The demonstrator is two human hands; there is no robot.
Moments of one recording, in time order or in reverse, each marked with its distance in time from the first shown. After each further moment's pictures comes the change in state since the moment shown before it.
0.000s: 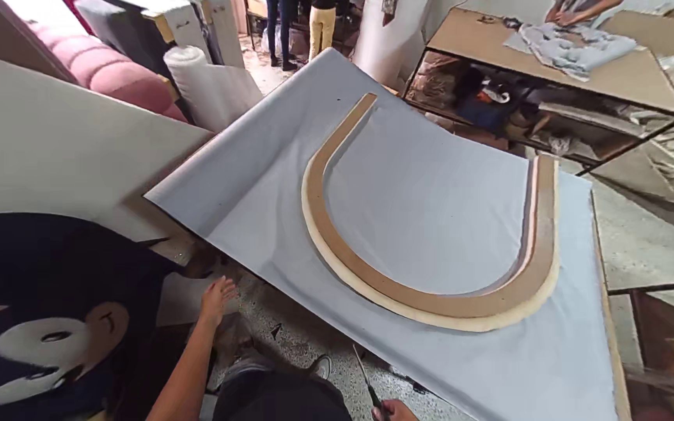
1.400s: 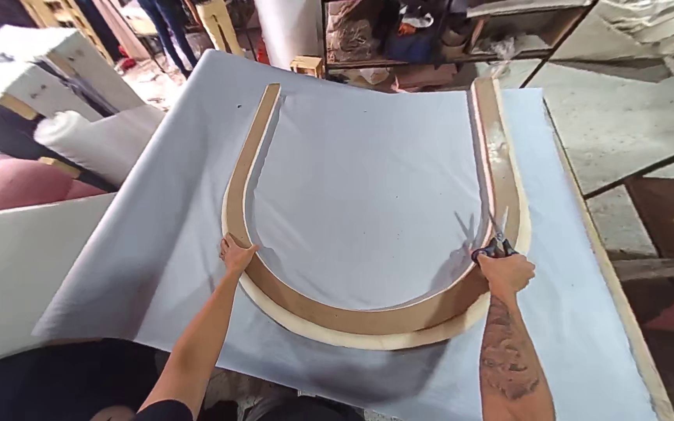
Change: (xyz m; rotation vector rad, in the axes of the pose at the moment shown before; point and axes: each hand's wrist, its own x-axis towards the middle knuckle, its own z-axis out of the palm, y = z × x) left_hand 0.130 0.089 0.422 1.214 0.001 0.516; right_hand 0.028 -0.197 -0.458 -0.077 1.630 0.210
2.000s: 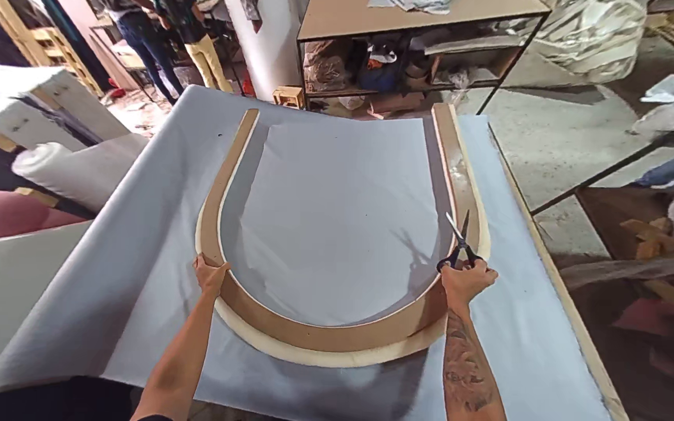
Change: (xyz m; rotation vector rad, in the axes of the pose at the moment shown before) left_hand -0.007 0.020 -0.012 -0.292 0.174 0.041; right_hand -0.002 0.003 0.006 0.301 0.257 -0.143
